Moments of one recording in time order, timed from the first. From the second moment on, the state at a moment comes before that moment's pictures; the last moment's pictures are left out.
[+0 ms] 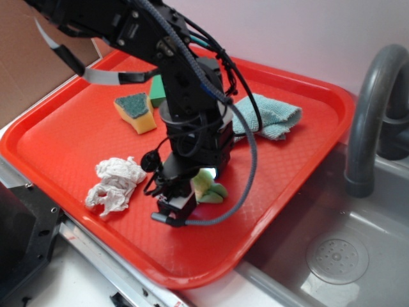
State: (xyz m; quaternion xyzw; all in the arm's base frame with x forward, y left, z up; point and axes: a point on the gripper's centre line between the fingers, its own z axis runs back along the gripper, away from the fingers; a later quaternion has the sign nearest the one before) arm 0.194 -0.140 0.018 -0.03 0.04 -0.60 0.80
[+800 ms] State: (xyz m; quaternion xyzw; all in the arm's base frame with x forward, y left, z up) arm 0.206 -0.095 0.137 -0.04 0.06 -0.28 0.96
